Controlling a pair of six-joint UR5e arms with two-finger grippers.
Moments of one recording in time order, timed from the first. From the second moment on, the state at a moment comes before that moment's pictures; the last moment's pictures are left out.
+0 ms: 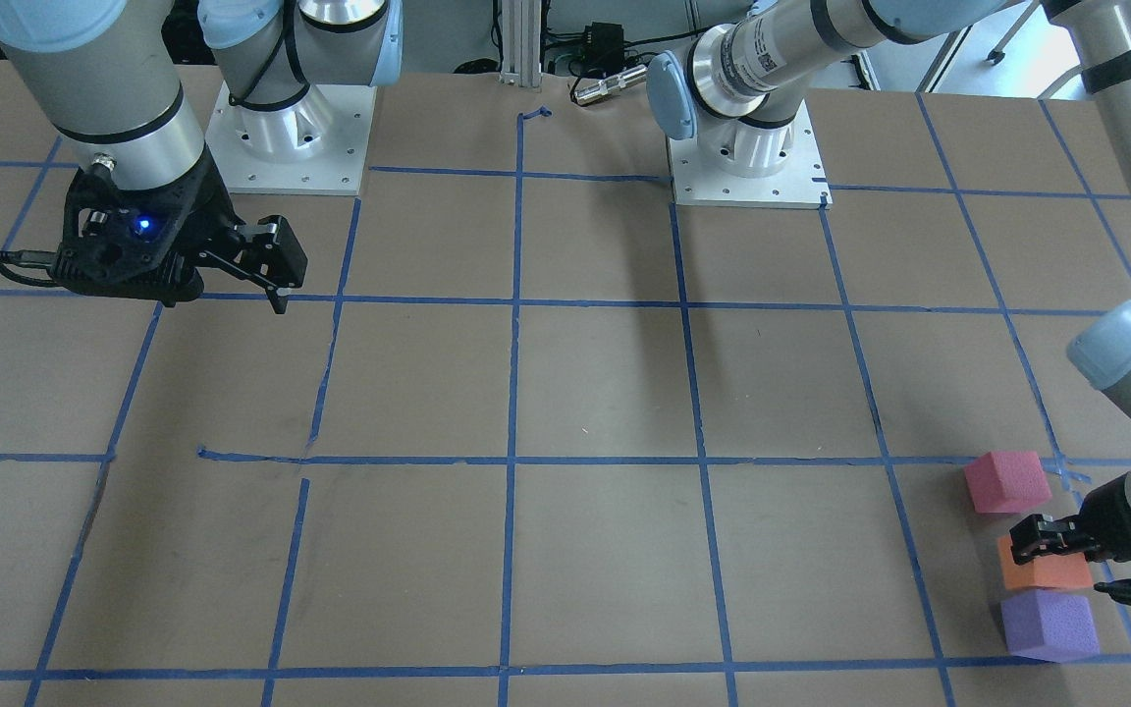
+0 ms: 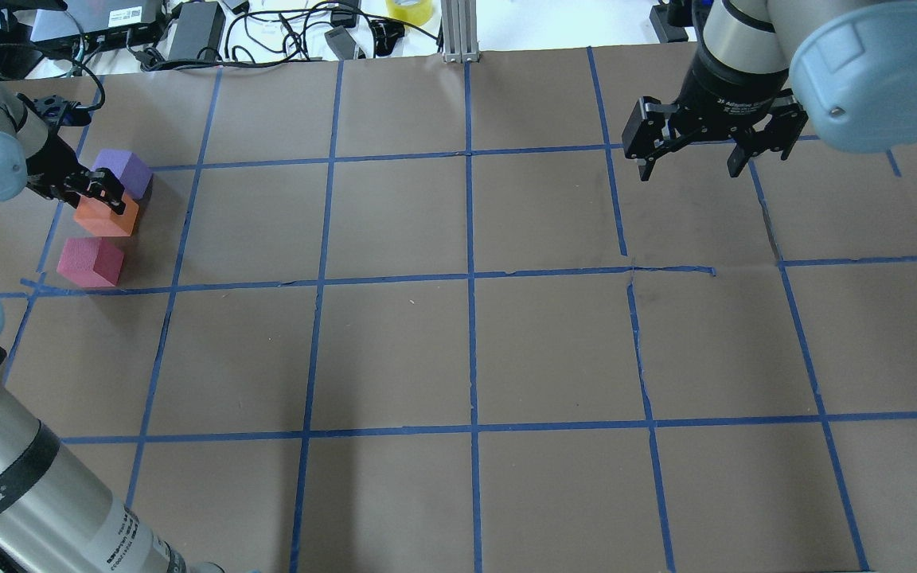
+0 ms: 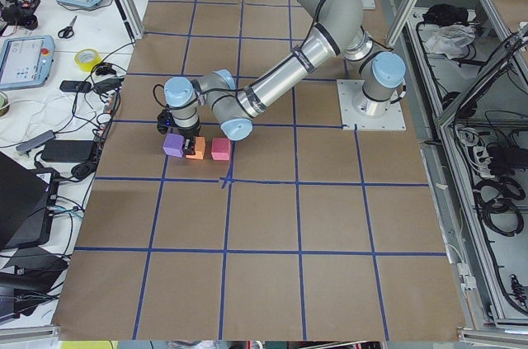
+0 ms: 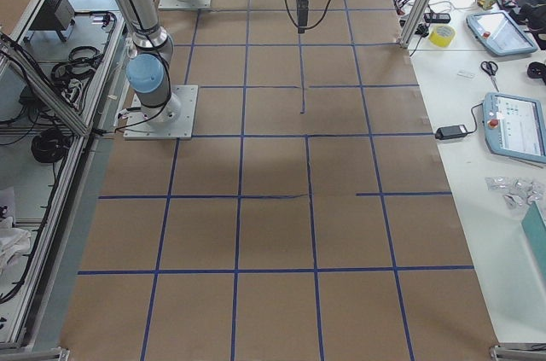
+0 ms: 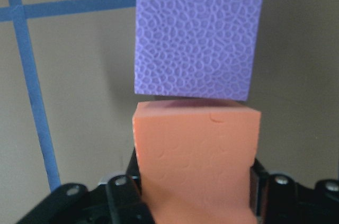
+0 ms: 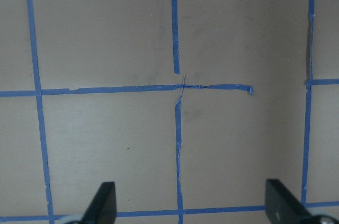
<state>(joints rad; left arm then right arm) -1.06 -2.23 -1.43 -1.02 1.57 0.59 1.59 -1.53 1.58 -1.66 -1.59 0.04</state>
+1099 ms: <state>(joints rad) -1.31 -1.92 -1.43 -1.33 1.61 0.53 1.59 -1.62 1.60 -1.64 -1.50 -0.01</state>
